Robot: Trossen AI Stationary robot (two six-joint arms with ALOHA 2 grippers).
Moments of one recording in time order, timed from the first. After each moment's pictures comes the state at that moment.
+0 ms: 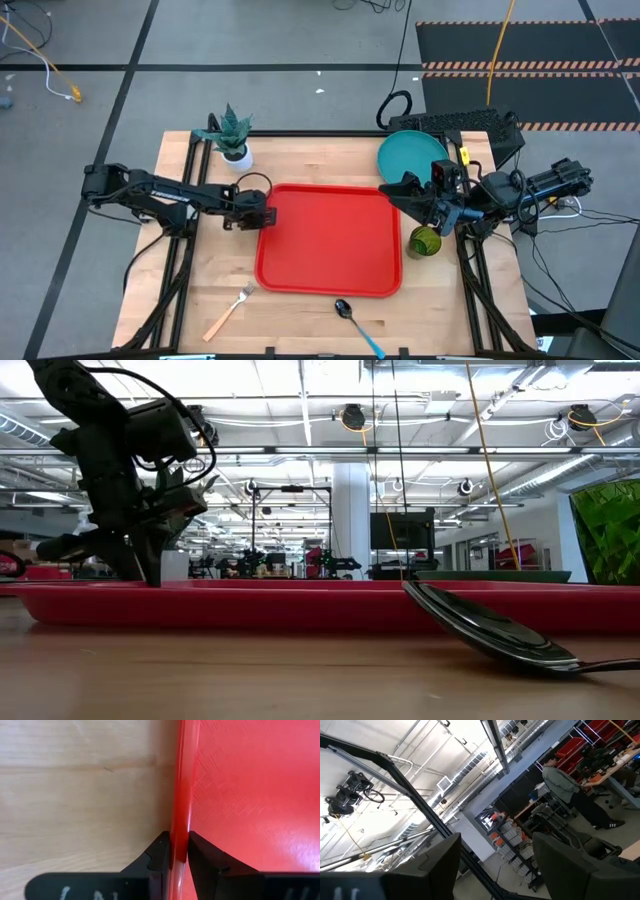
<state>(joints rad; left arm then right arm) 0.10 1.32 0.50 -0.38 0.08 -1.48 0.33 0.98 0.95 0.42 0.33 0.69</state>
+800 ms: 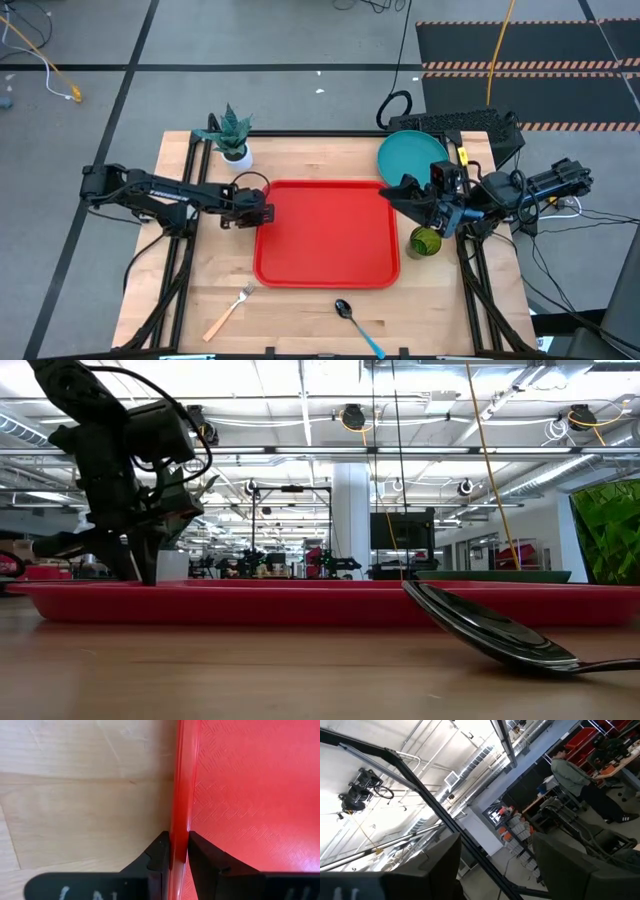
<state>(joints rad) 0.12 1.31 0.50 -0.44 0.04 -1.50 0.33 0.98 0.95 0.42 0.28 0.72</state>
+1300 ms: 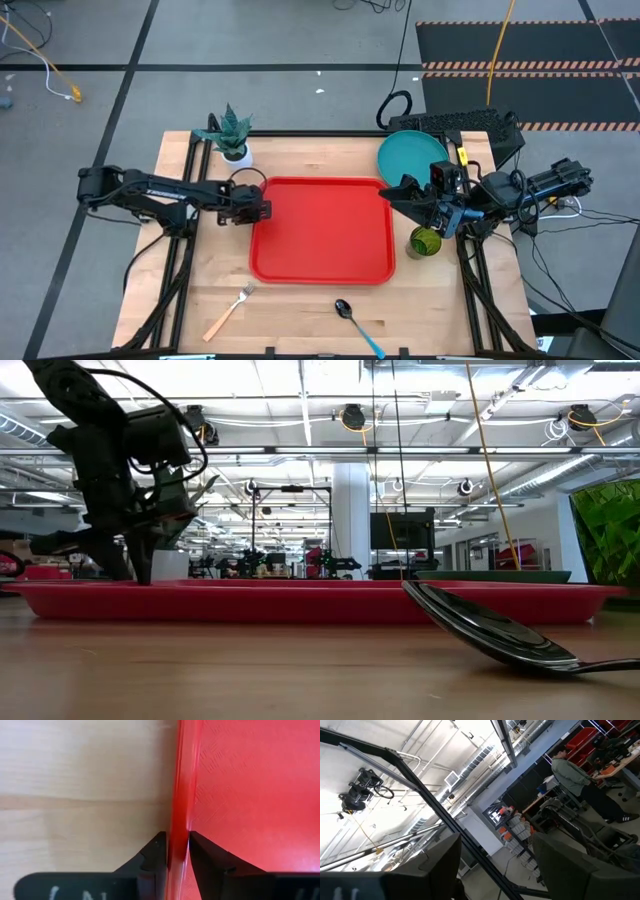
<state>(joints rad) 0.17 1.25 0.49 -0.47 0.02 -1.45 0.33 0.98 0.95 0.42 0.28 0.72</state>
